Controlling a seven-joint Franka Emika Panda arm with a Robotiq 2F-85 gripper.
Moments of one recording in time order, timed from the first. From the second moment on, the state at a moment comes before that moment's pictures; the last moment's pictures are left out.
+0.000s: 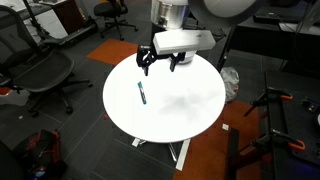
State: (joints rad) arm 0.13 0.31 0.01 -2.06 0.05 2.55 0.90
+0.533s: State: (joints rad) arm 0.17 0.47 -0.05 -1.90 0.02 2.55 1.01
